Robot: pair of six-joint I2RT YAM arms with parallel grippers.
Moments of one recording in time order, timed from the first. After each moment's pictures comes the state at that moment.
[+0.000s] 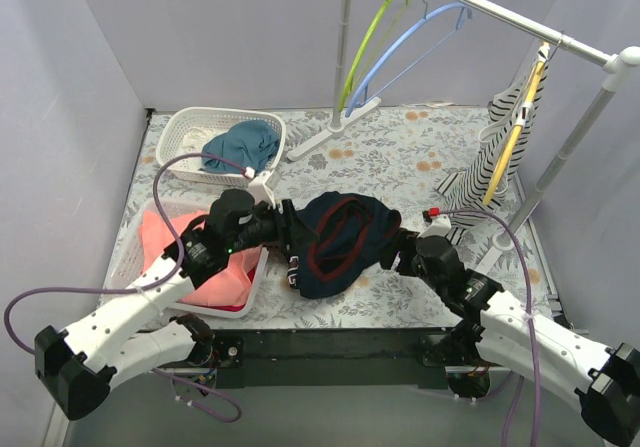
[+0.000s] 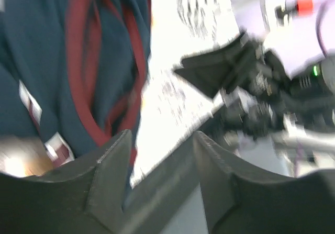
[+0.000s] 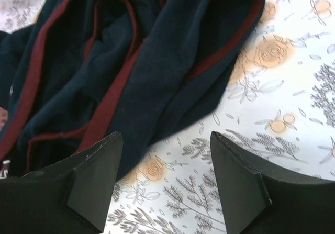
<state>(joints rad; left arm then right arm) -0.73 0.91 0.77 -0.31 0.26 -0.72 0.80 0.69 0.30 -0.15 0.28 0.77</state>
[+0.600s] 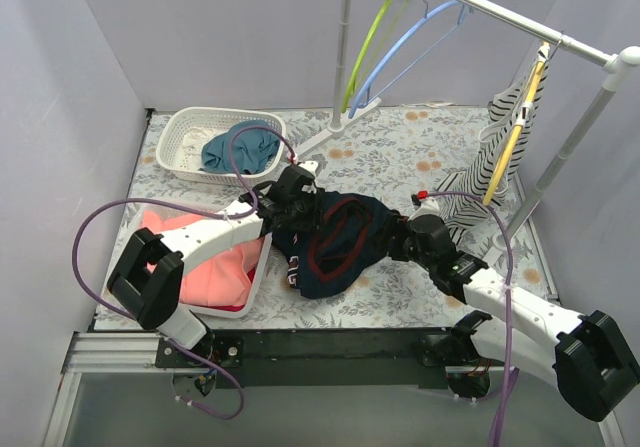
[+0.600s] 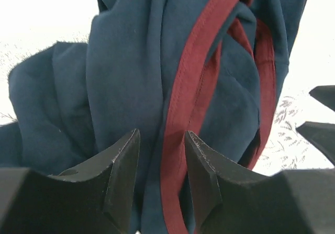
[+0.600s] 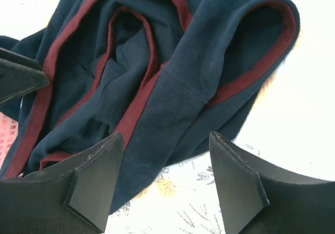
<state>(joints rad) -0.73 1.54 1.05 -0.34 -0.02 -0.49 0.66 0.95 0.39 0.01 0.09 0.70</state>
